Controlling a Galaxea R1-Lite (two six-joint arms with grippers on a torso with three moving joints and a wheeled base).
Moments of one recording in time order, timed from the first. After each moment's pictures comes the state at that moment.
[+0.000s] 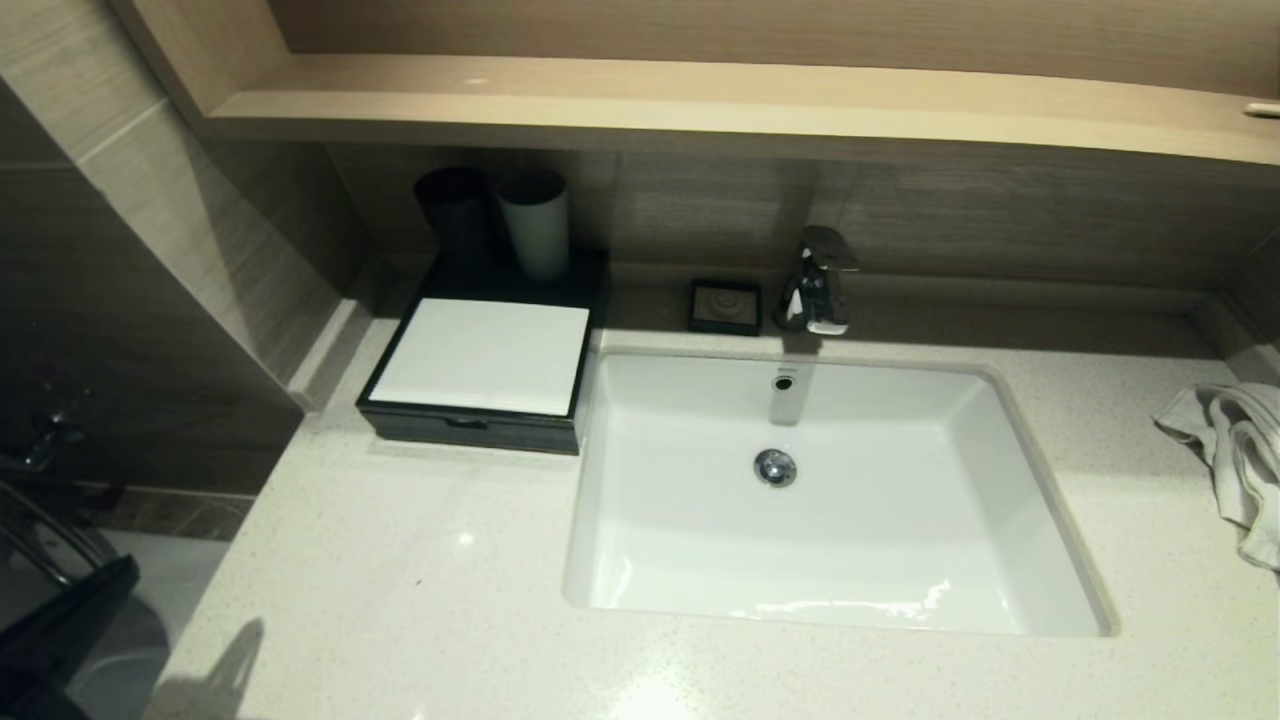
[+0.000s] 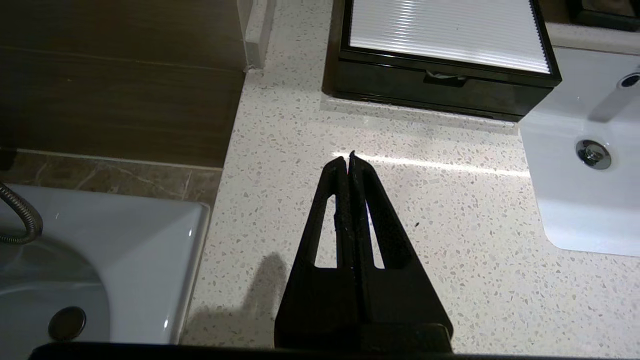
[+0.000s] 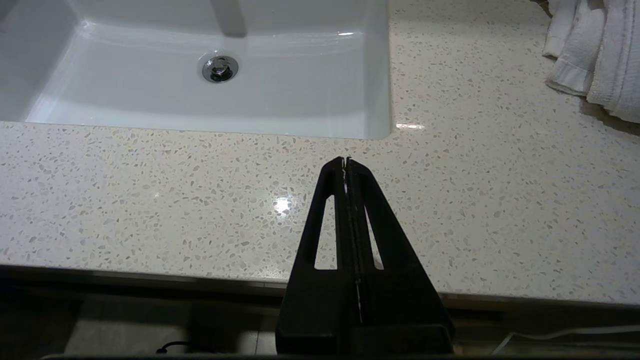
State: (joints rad) left arm -0.07 0.74 -0.04 -0.70 0.01 -0.05; right arm 0.00 0.00 0.00 0.00 0.00 0.00
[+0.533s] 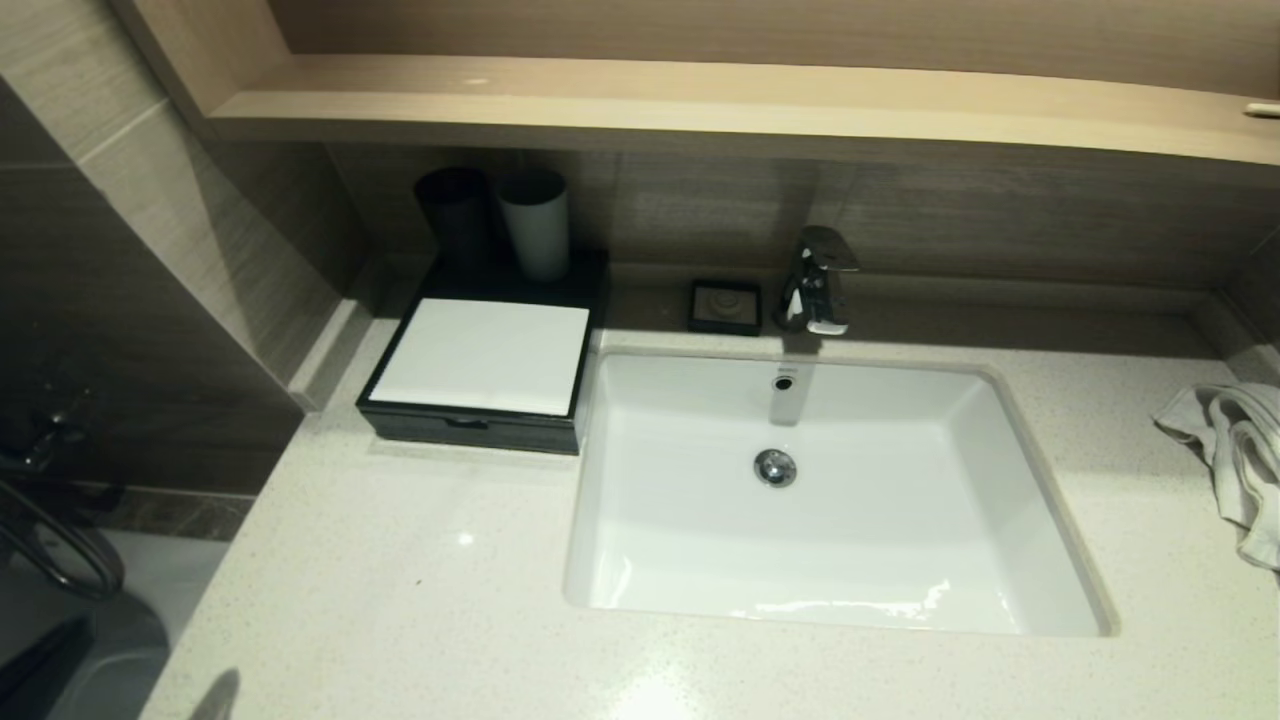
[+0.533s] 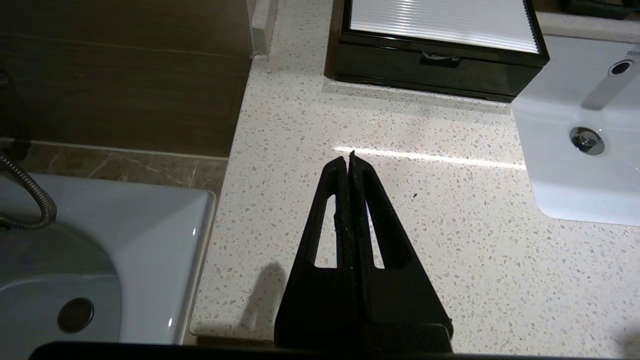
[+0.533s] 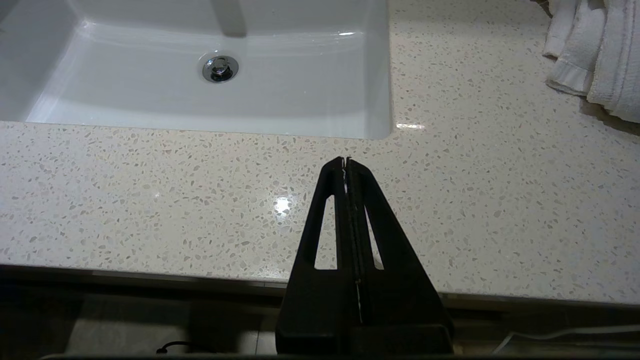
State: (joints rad) left arm -0.02 0.51 -0.04 -0.48 -0.04 -0.04; right arm 0.00 0.00 0.00 0.00 0.00 0.00
